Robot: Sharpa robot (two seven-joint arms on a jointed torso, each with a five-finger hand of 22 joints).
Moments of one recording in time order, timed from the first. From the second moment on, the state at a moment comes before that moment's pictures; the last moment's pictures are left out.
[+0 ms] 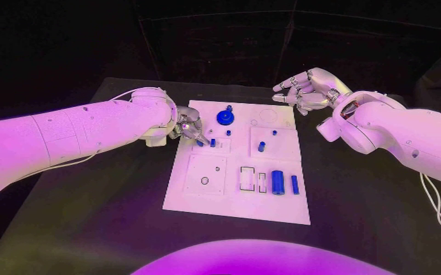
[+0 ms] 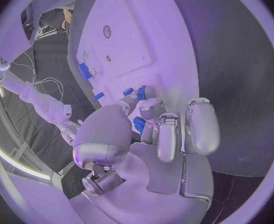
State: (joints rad) left arm 1.26 -0.71 -0.16 1.31 -1.15 0.24 -0.33; left_hand 0.96 0.04 0.35 0.04 0.04 0.91 0.01 0.74 0.67 1.32 -0.06 1.15 0.95 1.47 -0.11 1.57 1.31 0.08 1.47 0.00 1.30 1.24; right arm 1.20 -0.84 -0.02 1.45 -0.82 -0.33 0.19; right_hand 1.30 -0.02 -0.02 0.09 0.26 0.96 0.14 0.09 0.07 1.19 0.05 0.70 0.81 1.46 -0.03 1.10 1.00 0.13 1.22 0.08 1.15 0.73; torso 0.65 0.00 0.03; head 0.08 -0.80
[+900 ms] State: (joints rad) left arm 1.26 -0.70 -0.16 1.31 -1.15 0.24 -0.33; left_hand 0.89 0.07 0.30 0.09 0.04 0.92 0.01 0.74 0.68 1.32 -0.06 1.15 0.97 1.47 -0.11 1.57 1.31 0.08 1.47 0.00 1.31 1.25; right arm 1.20 -0.84 -0.02 1.45 -0.82 -0.33 0.19; right_hand 1.30 -0.02 -0.02 0.10 0.26 0.96 0.14 0.09 0.07 1.19 0.05 0.70 0.81 1.46 -0.03 1.10 1.00 0.13 1.22 0.08 1.15 0.73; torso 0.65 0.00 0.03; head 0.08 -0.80
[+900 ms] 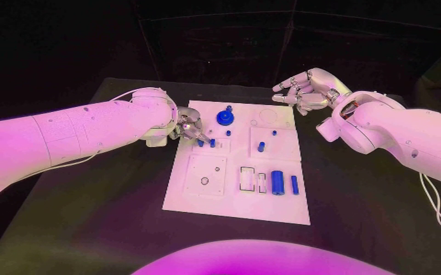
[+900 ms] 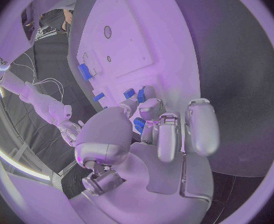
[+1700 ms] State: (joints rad) left arm 1.26 -0.71 -0.16 1.32 -1.15 0.25 -0.33; left_hand 0.89 0.07 0.30 0.09 0.04 0.92 0.01 0.74 0.68 1.32 -0.06 1.15 0.97 1.47 -0.11 1.57 1.31 0.08 1.47 0.00 1.31 1.26; right arm 1.20 -0.84 -0.02 1.45 -0.82 -0.33 0.19; right_hand 1.30 -0.02 -0.02 0.10 0.26 0.96 0.14 0.09 0.07 1.19 0.05 0.70 0.81 1.46 -0.03 1.10 1.00 0.13 1.22 0.08 1.15 0.73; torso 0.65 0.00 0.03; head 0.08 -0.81
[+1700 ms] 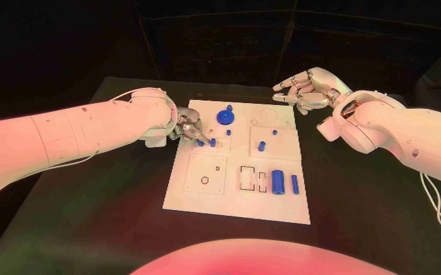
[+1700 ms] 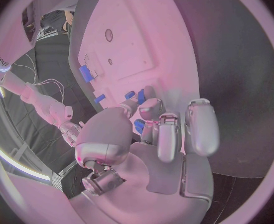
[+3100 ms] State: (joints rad) left arm 1.26 -0.72 -0.16 1.32 -1.15 0.23 -0.33; left_hand 0.91 0.08 0.37 0.04 0.04 0.92 0.01 0.74 0.69 1.32 -0.06 1.15 0.96 1.47 -0.11 1.57 1.31 0.08 1.46 -0.01 1.31 1.26; right arm 1.20 -0.84 -0.02 1.45 -0.82 -0.33 0.19; right_hand 1.29 -0.02 -0.03 0.10 0.26 0.96 0.14 0.09 0.07 1.19 0.05 0.70 0.81 1.46 -0.03 1.10 1.00 0.13 1.22 0.08 1.15 0.73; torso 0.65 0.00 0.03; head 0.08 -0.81
